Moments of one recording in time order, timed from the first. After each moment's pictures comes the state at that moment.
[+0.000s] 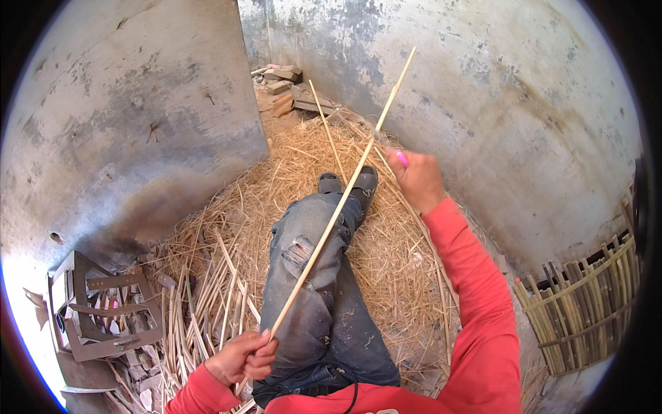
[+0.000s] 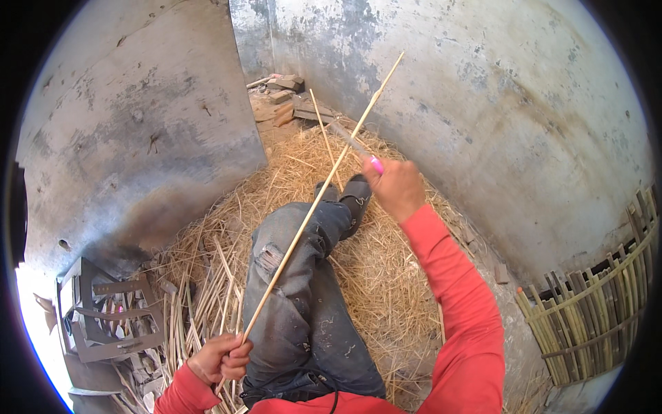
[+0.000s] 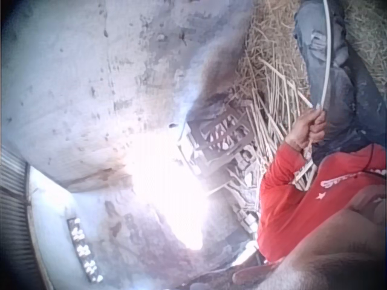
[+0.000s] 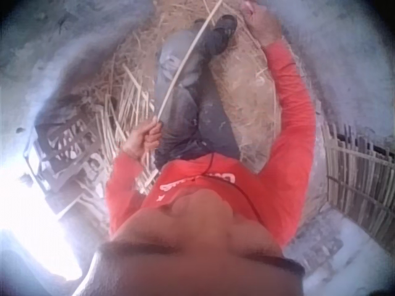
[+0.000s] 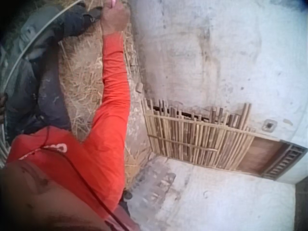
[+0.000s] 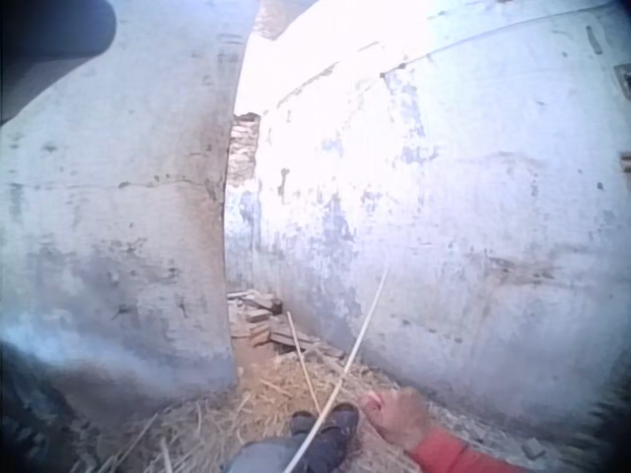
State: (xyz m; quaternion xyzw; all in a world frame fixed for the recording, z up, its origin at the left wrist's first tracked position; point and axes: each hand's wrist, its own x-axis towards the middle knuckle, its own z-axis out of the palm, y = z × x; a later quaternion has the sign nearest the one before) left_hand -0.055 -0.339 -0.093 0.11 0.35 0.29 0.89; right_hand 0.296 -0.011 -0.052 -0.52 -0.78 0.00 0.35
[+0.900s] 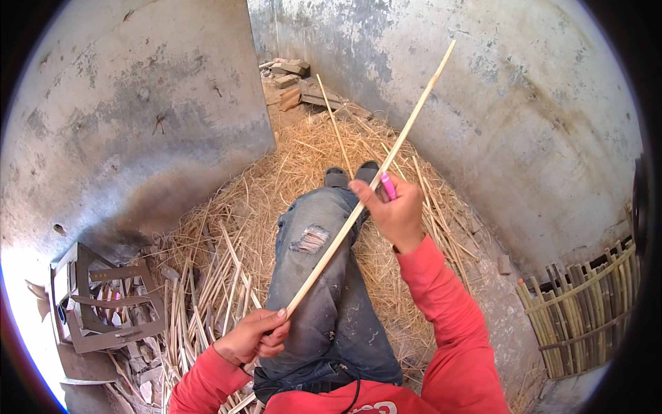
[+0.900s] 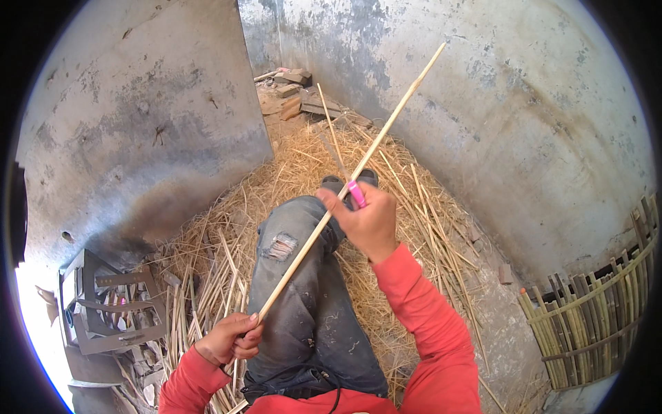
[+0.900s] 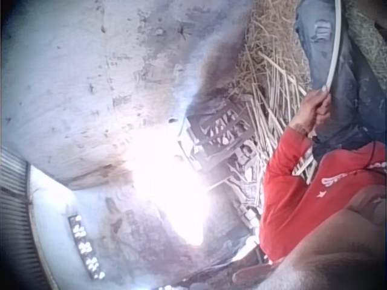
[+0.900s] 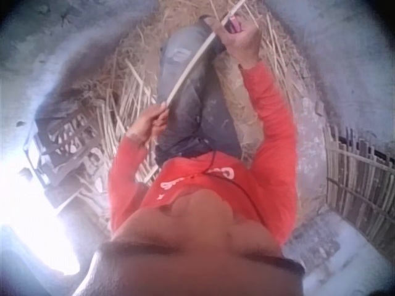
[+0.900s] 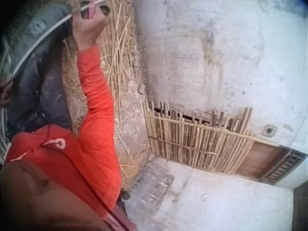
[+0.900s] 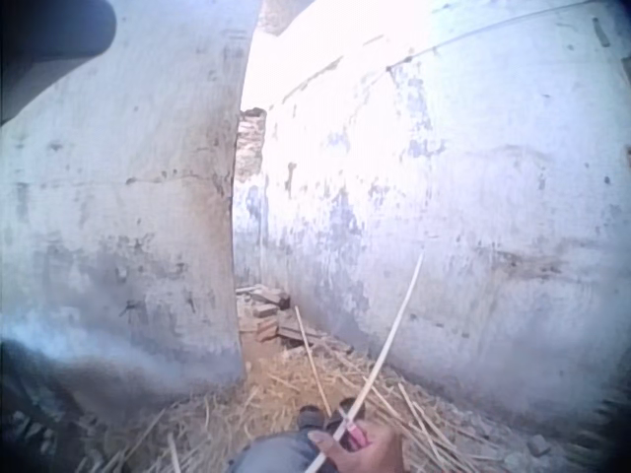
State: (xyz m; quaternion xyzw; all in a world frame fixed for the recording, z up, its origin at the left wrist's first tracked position) left_hand -0.040 -0.309 -0.097 0.21 0.39 0.29 0.84; right_hand 0.231 -0.091 -0.063 -0.47 -0.69 0.19 0.52
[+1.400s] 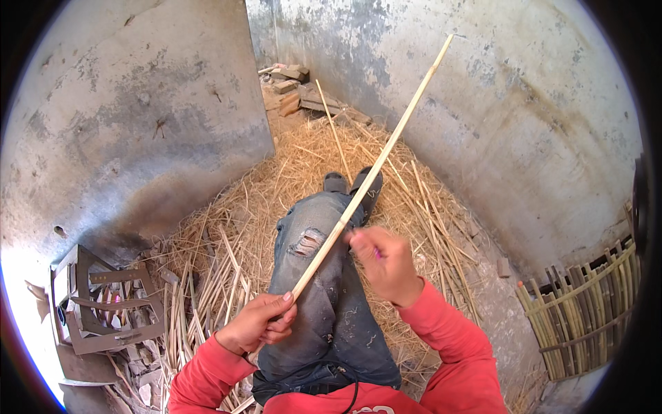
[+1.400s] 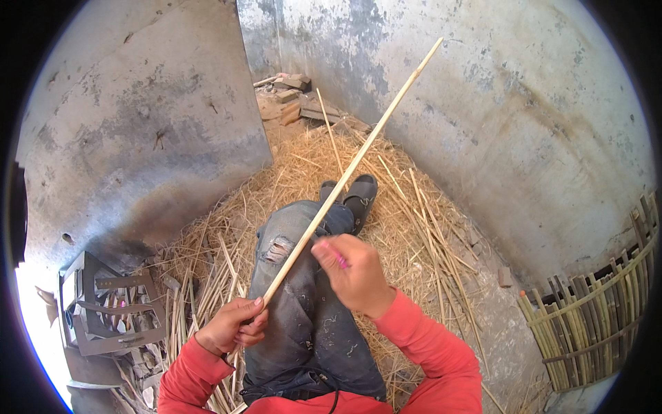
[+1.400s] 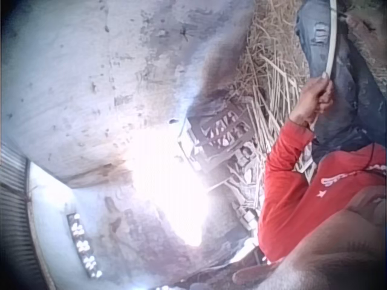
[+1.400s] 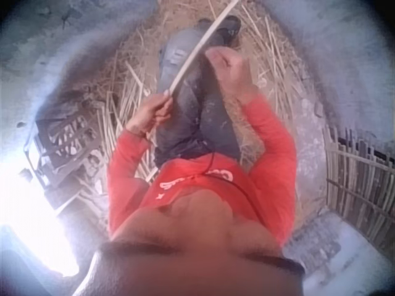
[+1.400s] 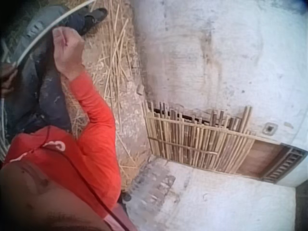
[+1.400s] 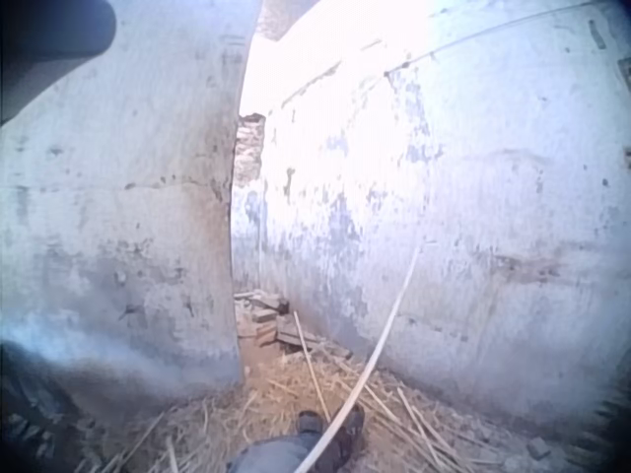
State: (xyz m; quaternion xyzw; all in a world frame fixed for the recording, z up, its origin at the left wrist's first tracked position) left_hand -0.026 -0.281 -0.079 0.23 0.40 0.32 0.83; right_hand 0.233 -0.168 -0.060 -0.35 -0.76 0.28 0.46
